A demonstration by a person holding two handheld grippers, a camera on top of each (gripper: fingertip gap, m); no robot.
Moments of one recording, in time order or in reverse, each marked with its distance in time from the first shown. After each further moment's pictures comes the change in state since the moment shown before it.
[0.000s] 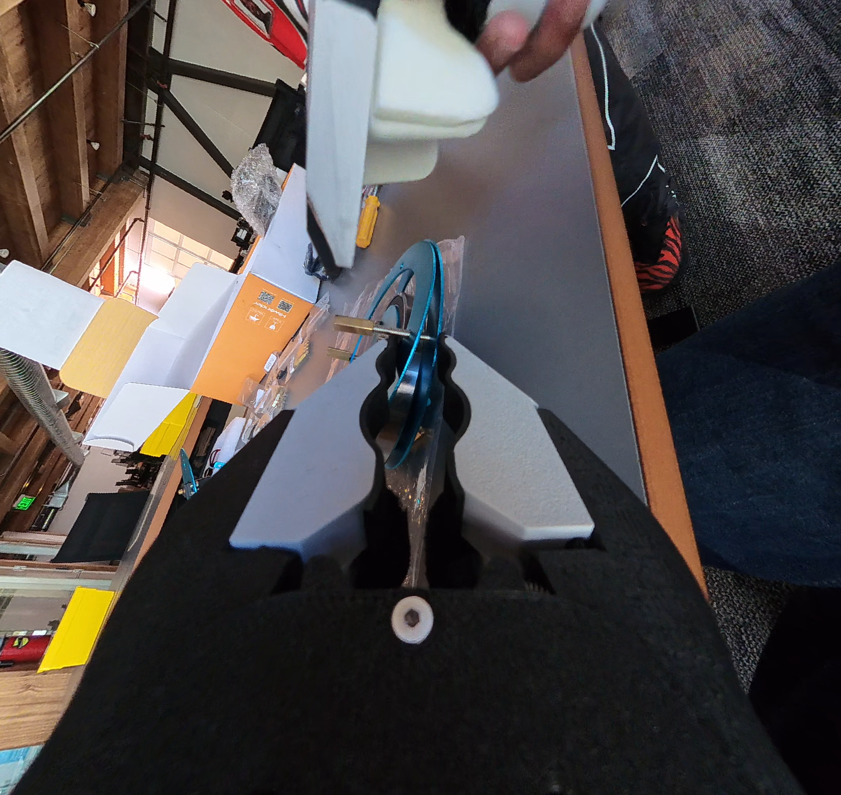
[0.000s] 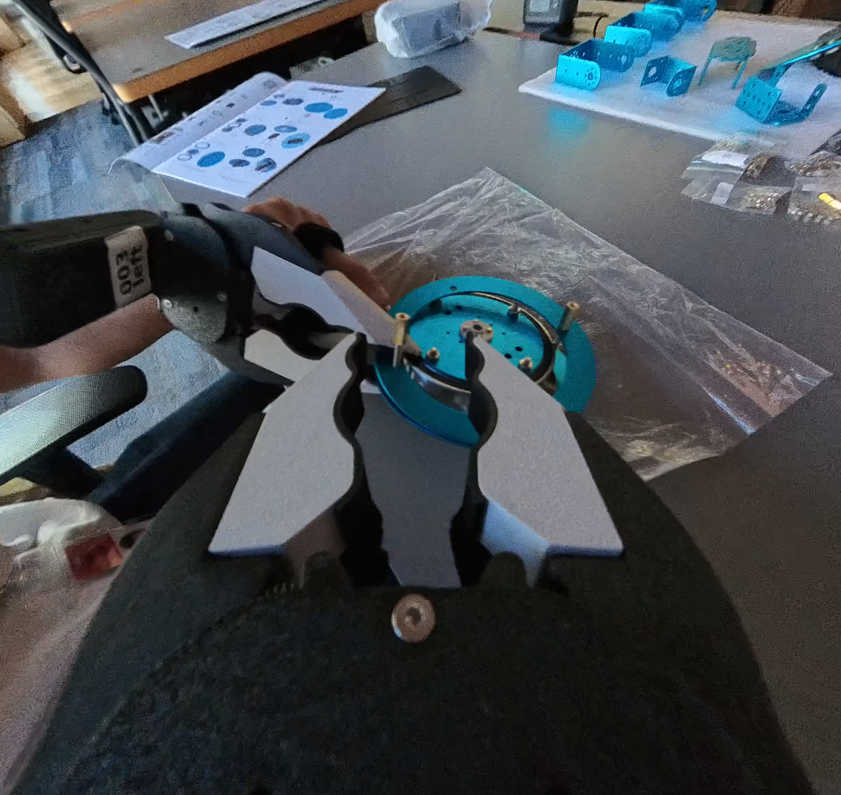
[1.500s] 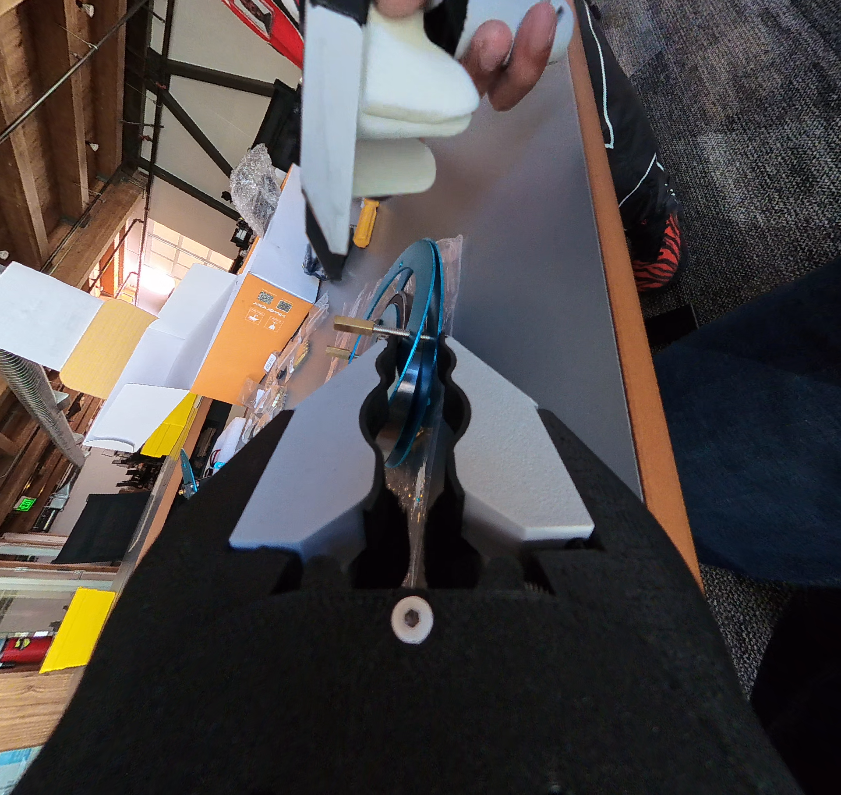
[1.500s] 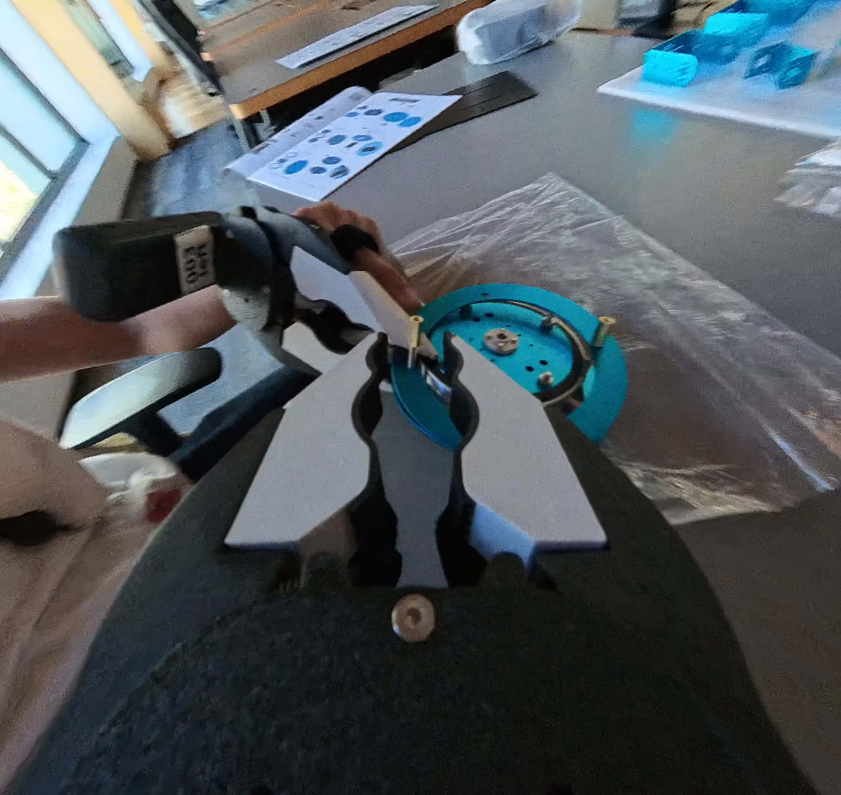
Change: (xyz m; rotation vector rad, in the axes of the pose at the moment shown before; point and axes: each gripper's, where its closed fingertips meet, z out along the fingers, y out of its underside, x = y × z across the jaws) left arm 0.001 0.000 -0.002 -0.001 0.002 0.004; right arm -0.005 -0.001 0.001 0.015 -0.218 0.022
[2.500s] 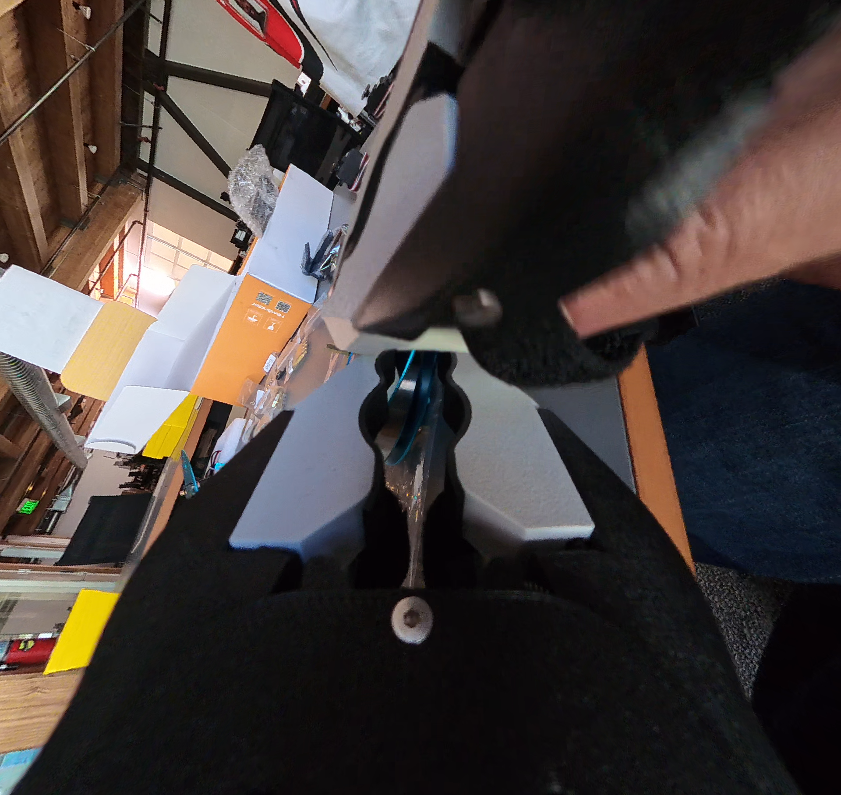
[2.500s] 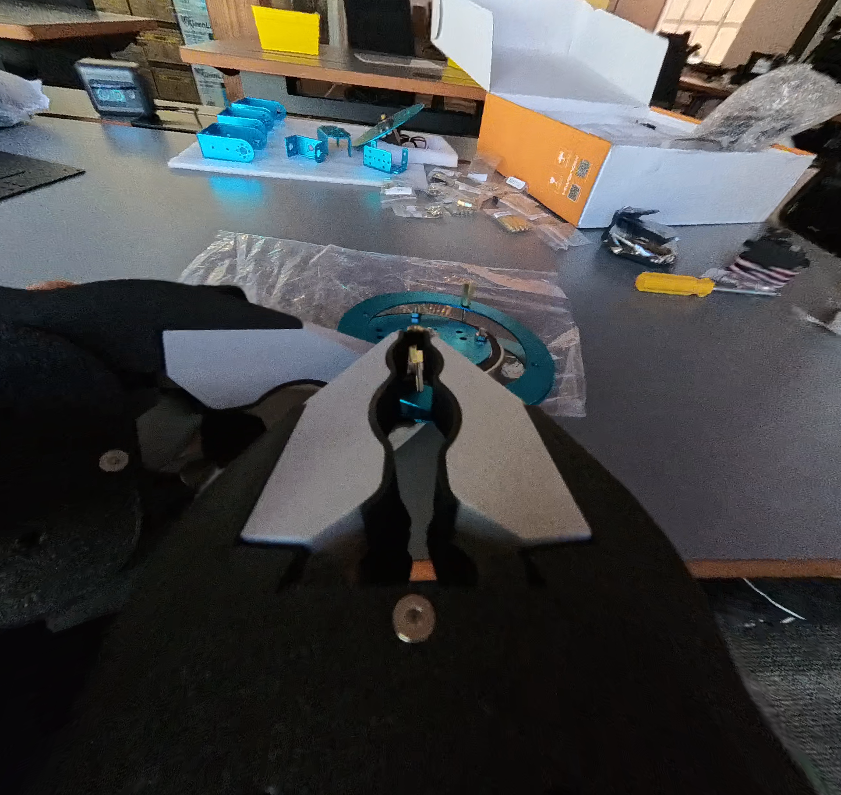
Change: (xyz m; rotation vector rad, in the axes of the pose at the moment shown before) left arm 0.002 0.000 0.000 -0.003 0.003 0.012; right arm 0.004 0.007 0.020 0.193 1.224 0.029
